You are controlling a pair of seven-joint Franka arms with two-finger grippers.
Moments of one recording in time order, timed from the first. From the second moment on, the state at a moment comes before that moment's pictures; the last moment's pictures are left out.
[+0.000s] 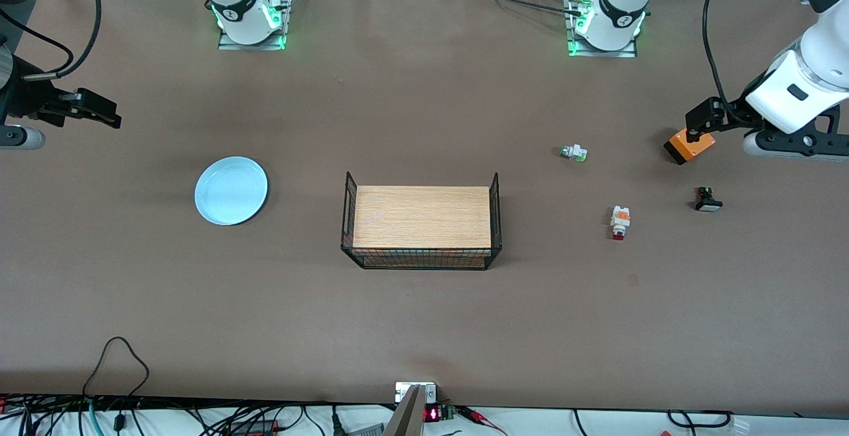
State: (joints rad) left arm -0.03 0.02 -0.05 -1.66 0.01 1.65 -0.02; right arm 0.03 0.04 -0.06 -1.61 -0.02 1.54 -0.01
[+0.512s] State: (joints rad) left arm -0.03 0.02 -0.05 -1.66 0.01 1.65 -0.02; right arm 0.03 0.05 -0.06 -1.62 -0.02 1.54 -0.01
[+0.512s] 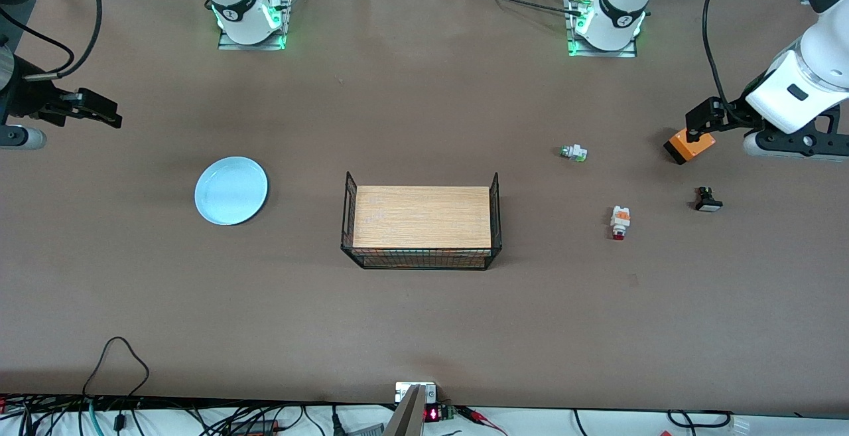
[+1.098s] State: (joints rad) left arm -0.03 0.02 -0.05 -1.66 0.01 1.65 -0.02; right arm 0.03 0.09 -0.06 -1.85 -0.02 1.84 -0.01
